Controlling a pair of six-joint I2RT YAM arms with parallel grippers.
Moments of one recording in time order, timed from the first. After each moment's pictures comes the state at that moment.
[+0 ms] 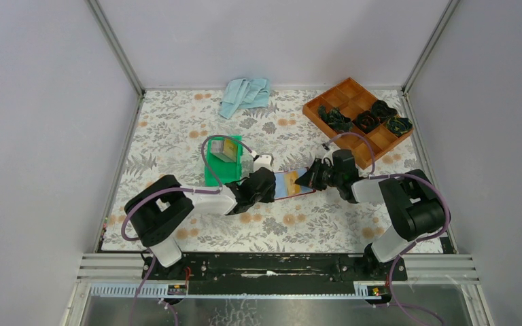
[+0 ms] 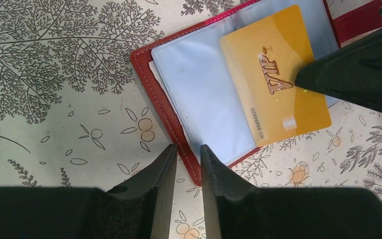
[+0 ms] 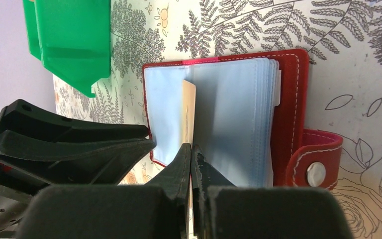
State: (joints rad) left arm -0.91 1.69 0.75 0.17 -0.27 -0.66; right arm 0.34 1.62 0.50 0.48 -0.52 0.71
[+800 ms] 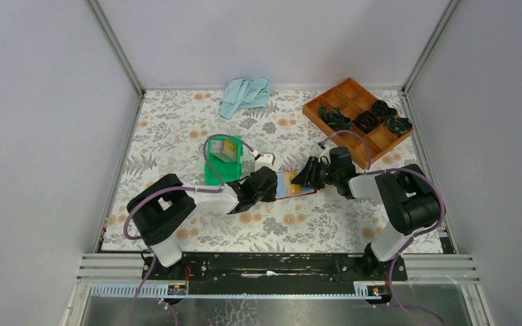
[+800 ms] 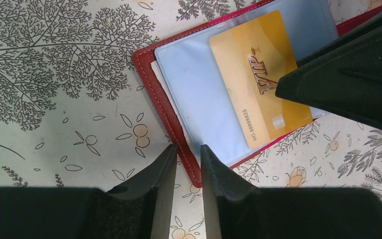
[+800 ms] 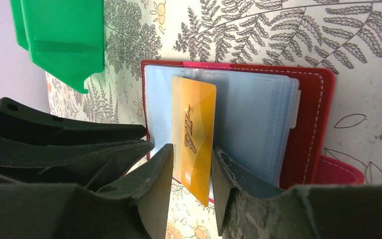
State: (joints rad) left arm -0.91 1.71 0.77 0.16 -0.27 -0.66; right arm 0.34 1.68 0.56 0.42 -0.55 0.66
